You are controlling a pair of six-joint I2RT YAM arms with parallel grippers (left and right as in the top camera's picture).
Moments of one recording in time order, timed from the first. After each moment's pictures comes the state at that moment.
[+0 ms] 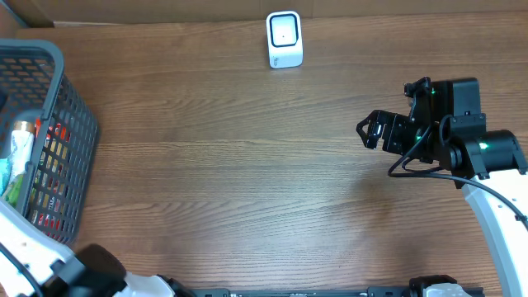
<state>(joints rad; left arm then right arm) 0.81 1.70 2.07 -1.28 0.18 -0.44 0.11 1.28 1.20 -0.93 -0.33 0.34</state>
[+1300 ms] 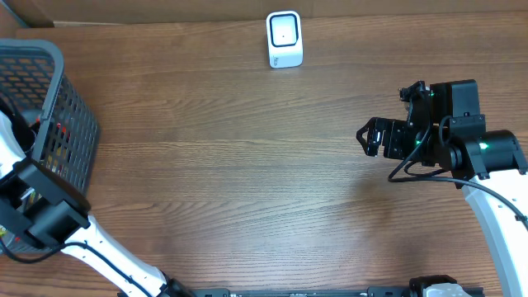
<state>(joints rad) 0.75 2.31 2.07 -1.28 -0.11 -0.05 0.11 1.28 1.20 -0.98 -0.33 0.24</state>
